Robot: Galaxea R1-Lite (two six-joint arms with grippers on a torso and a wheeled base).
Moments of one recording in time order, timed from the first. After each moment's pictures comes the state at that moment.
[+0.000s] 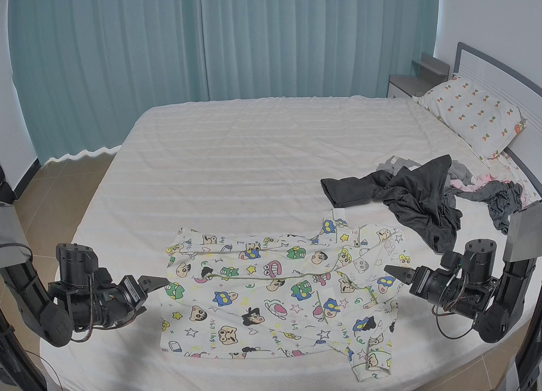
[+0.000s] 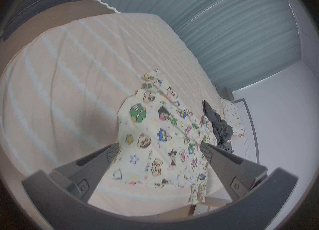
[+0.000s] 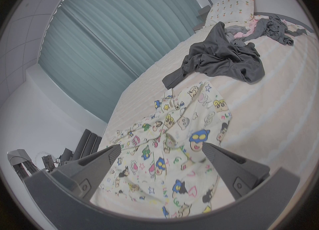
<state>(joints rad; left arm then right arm) -0.08 1.89 -0.16 -1.02 -0.32 -0.83 0.24 2.11 -0.12 -1.53 0.18 0.63</state>
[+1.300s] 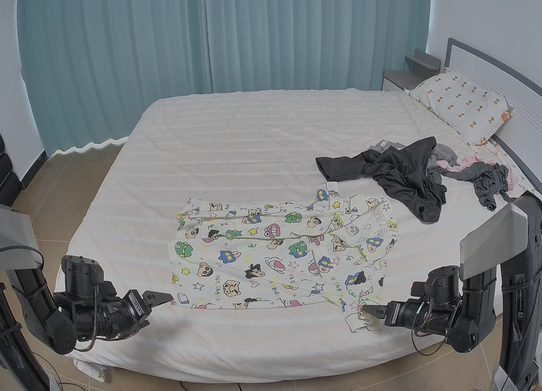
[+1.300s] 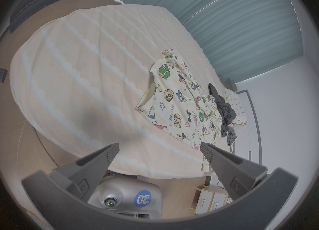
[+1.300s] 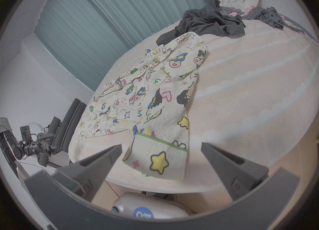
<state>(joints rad) -0.09 1.97 -0.11 -1.11 -0.32 -0.82 0.30 2.43 -0.21 -1.55 0.16 0.49</state>
